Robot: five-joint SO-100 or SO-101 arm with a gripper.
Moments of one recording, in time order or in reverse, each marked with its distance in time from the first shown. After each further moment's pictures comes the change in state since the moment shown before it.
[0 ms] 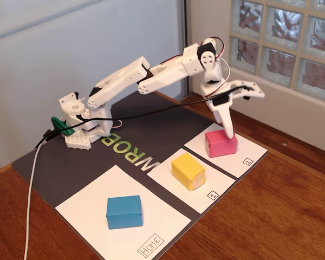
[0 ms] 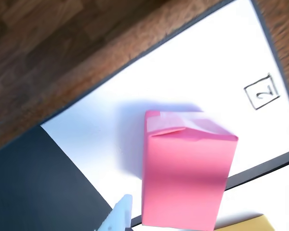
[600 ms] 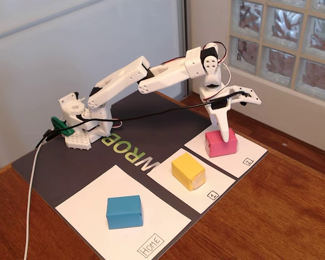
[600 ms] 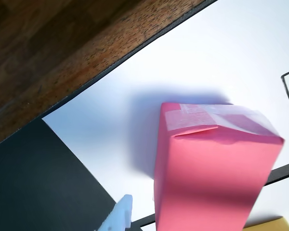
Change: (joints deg) arm -1.1 -1.0 1.7 0.0 0.7
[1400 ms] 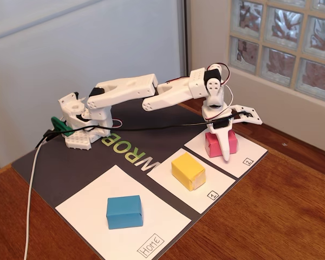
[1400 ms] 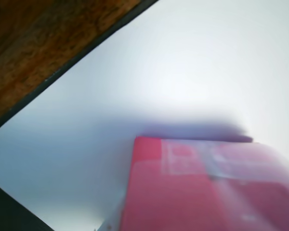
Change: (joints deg) arm 2.5 -17.8 -16.9 0.0 -1.2
